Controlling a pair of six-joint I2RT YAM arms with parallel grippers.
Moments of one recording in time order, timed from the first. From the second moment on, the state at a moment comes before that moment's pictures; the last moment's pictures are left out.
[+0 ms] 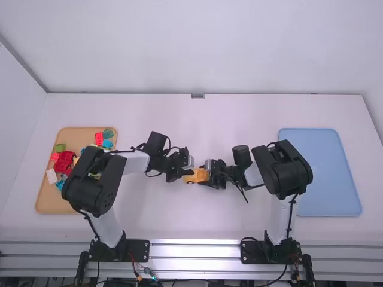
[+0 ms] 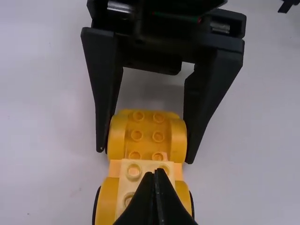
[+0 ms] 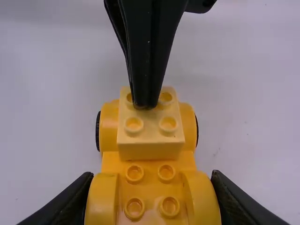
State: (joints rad) left arm -0.28 1.83 0.80 -0.11 0.89 0.98; right arm 0.30 2.08 0.58 0.63 -1.02 -0.89
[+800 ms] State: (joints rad) left arm -0.29 1.88 0.88 -0.23 0.88 1.03; right arm 0.30 2.08 0.58 0.63 -1.02 -0.89
